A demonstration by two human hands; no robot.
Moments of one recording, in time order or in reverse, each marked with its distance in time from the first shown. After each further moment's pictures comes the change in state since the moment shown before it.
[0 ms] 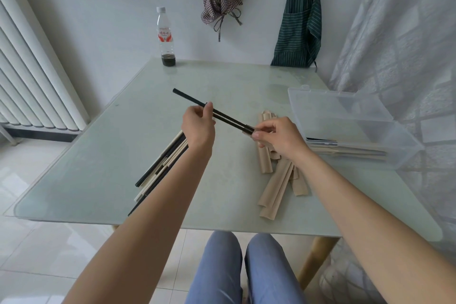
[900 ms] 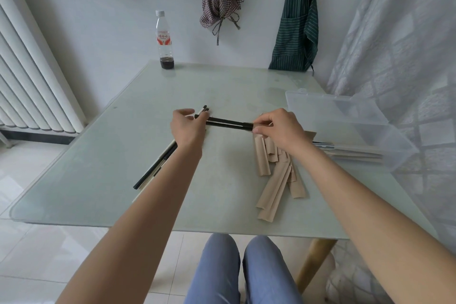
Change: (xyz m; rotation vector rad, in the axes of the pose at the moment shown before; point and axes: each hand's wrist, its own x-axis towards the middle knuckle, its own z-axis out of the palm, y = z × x) left_hand 0.002 0.006 -0.014 -0.012 0.009 -0.113; right_hand 0.006 -0.018 -0.014 -0.255 0.023 -0.083
